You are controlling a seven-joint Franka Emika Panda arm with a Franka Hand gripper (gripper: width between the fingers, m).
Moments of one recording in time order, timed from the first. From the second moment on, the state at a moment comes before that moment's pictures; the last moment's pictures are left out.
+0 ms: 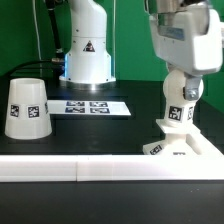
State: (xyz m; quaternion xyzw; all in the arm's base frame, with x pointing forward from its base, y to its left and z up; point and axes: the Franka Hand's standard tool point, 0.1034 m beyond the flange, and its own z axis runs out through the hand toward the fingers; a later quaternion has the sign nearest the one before) arm 0.610 0.105 0.112 -0.68 0.73 0.06 0.08
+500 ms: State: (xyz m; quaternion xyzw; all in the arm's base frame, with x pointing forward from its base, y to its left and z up) arm 0.614 0.104 0.113 -0.54 0.83 0.08 0.09
